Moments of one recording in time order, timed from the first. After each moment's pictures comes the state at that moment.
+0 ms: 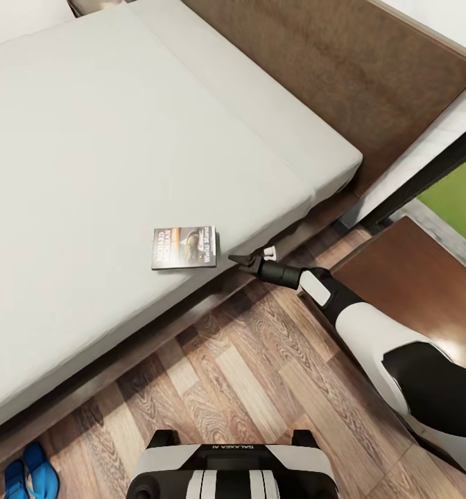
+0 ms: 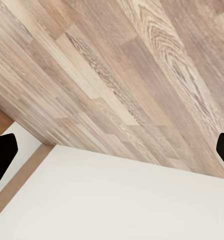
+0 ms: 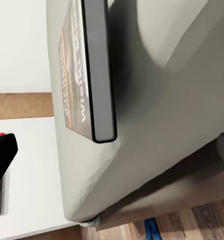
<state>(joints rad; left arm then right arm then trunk) -0.26 0.22 -0.18 -0.08 0.36 0.04 0.36 -1.26 0.01 0.38 -0.33 -0.83 0.52 0.85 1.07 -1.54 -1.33</state>
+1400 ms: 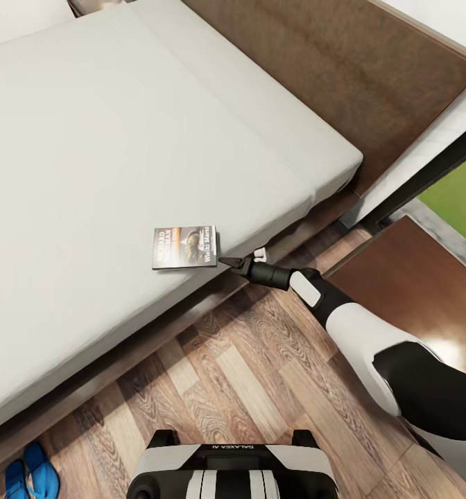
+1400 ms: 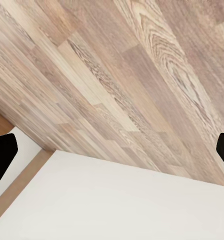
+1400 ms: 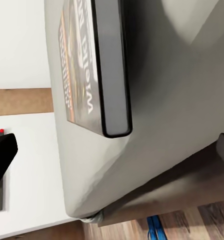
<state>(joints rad) -0.26 0.22 -0.18 -0.07 0.35 0.01 0.37 -1.26 0.06 0.39 -0.32 -0.83 0.52 0.81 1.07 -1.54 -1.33</state>
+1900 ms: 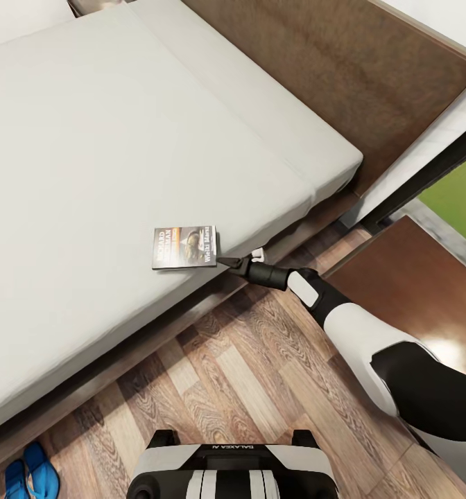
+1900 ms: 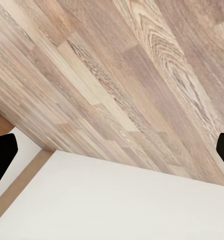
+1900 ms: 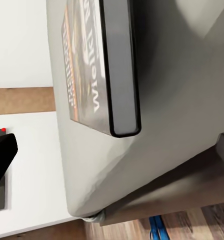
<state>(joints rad) -0.26 0.22 -0.18 -0.07 0.35 0.01 0.37 -1.26 0.07 0.39 -0.32 -0.83 0.52 0.81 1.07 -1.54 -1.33</state>
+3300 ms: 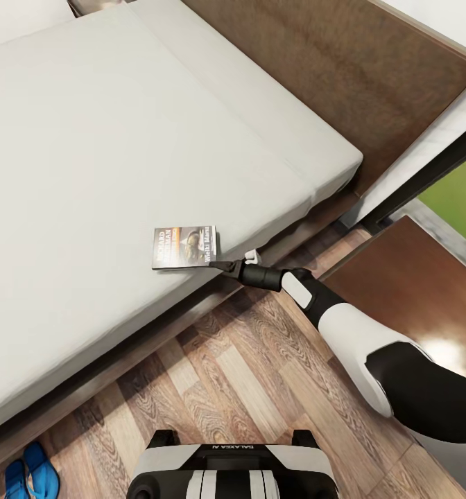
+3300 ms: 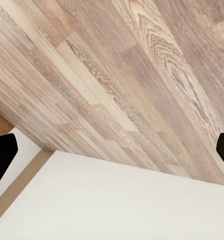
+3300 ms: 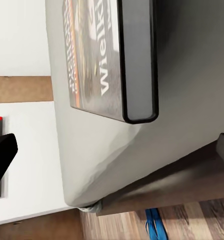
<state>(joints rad) -0.26 0.21 -0.18 -0.07 0.35 0.01 0.37 -1.26 0.10 0.39 -0.32 -0.78 0.52 0.81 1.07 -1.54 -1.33</state>
